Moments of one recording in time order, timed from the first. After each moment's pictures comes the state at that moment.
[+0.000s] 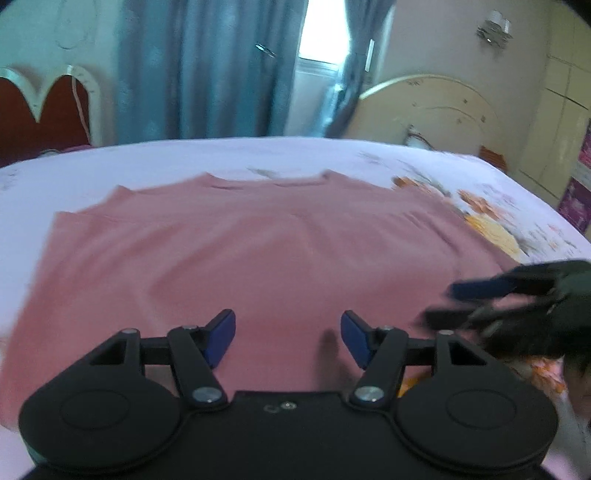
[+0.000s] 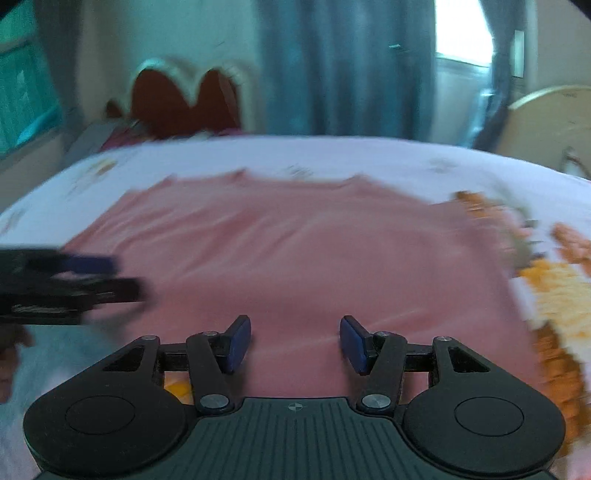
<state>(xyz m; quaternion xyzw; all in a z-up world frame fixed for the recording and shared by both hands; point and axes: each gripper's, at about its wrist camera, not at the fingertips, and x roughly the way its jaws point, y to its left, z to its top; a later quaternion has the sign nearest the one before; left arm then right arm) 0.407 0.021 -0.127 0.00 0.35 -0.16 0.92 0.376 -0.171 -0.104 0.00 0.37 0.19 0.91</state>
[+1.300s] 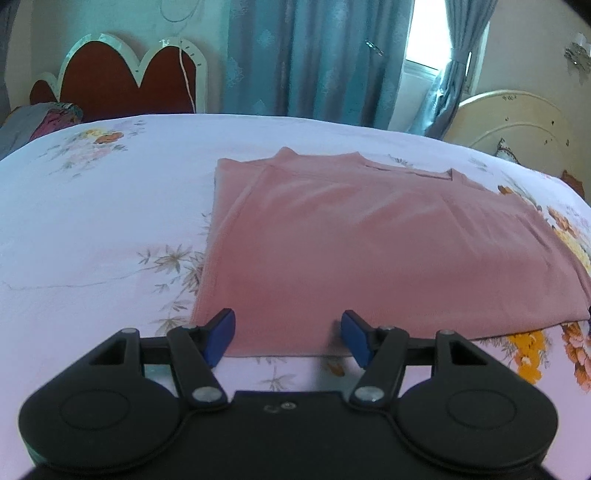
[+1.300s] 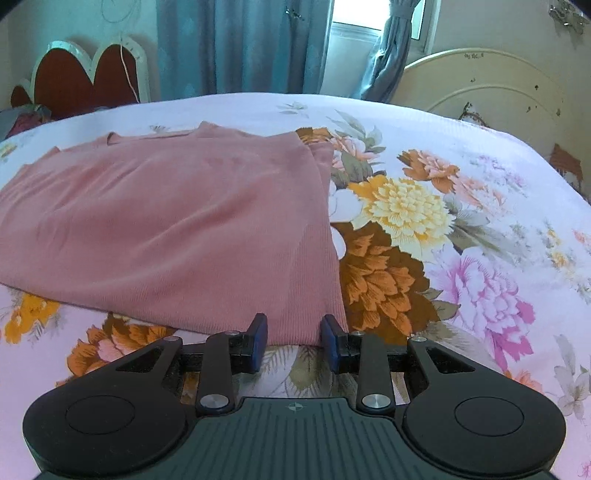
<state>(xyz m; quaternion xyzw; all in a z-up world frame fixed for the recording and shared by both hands) 0.361 0.130 -0.128 -0.03 0.37 -0.01 0.93 0.334 -0.287 -0.098 -0.01 0.39 0.01 0.92</state>
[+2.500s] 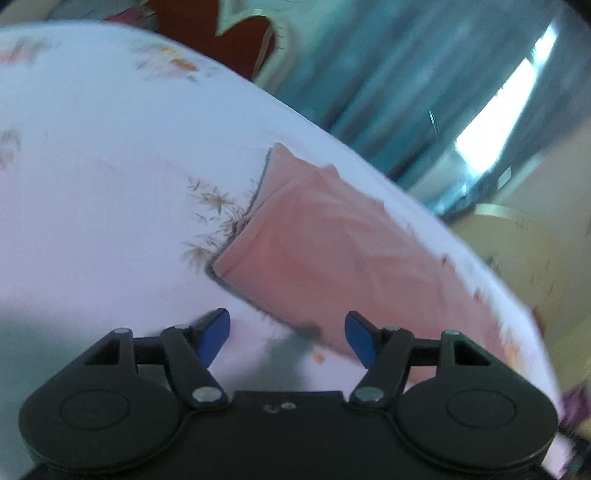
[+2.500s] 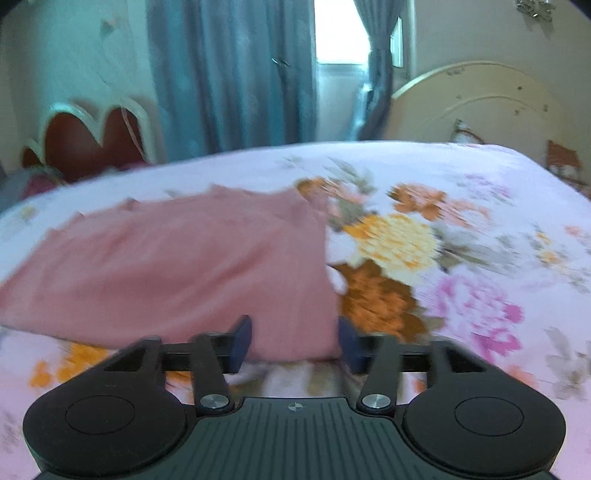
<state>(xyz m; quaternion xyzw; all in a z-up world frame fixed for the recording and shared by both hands) 0.332 0.179 -0.142 -0.31 0.33 0.02 0.89 0.304 -0.296 -0.064 0.07 0.34 0.05 0.94</state>
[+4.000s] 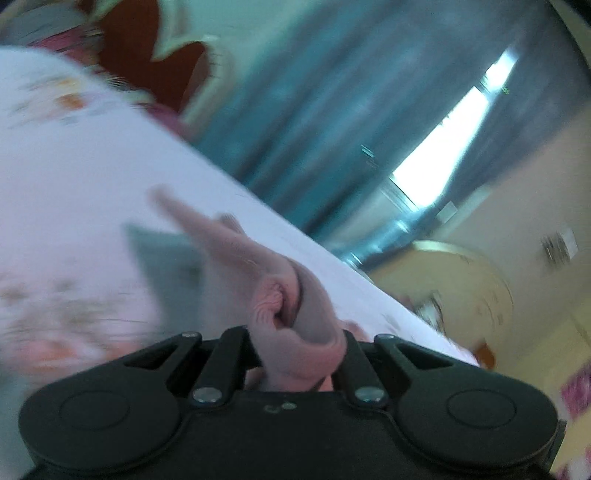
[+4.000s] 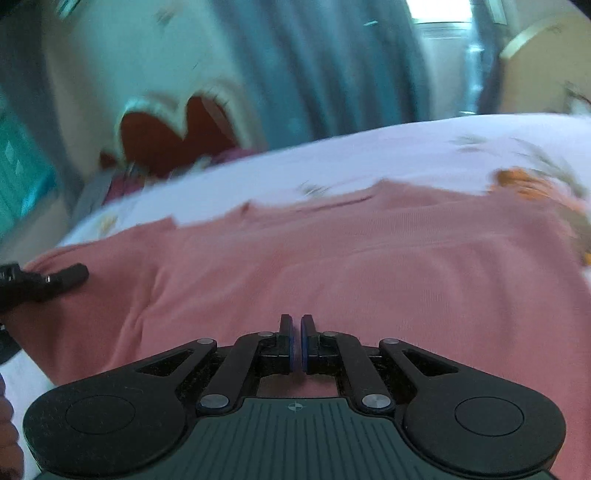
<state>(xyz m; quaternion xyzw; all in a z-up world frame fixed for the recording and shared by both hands) 0.433 0.082 -0.082 -0.30 0.26 -0.07 0.92 0.434 -0.205 -0.083 0.16 0.35 0.16 0.91</state>
